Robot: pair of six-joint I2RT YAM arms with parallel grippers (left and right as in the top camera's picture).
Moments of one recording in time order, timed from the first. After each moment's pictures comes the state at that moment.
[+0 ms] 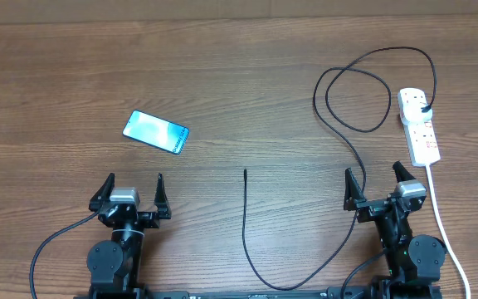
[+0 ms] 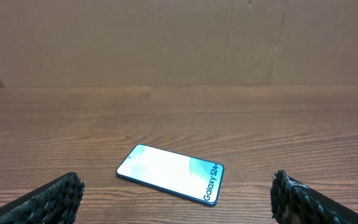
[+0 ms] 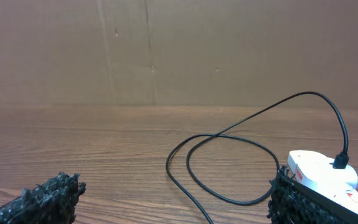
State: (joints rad) left arm -0.02 0.01 0.01 -0.08 0.02 -0.02; right arm -0.06 0.01 0.02 -0.02 -0.21 0.04
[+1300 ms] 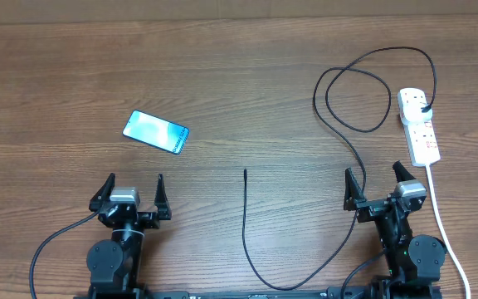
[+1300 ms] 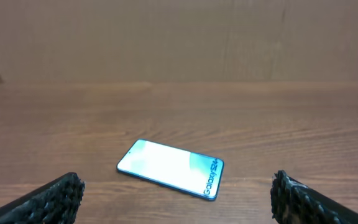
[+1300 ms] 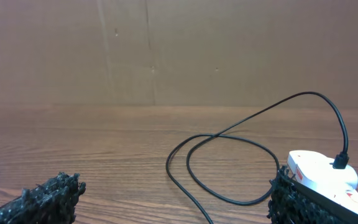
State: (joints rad) left arm -0.02 0.01 0.03 -0.13 0.02 -0.02; right arm -0.06 0.01 0.02 -0.02 -0.21 0.04
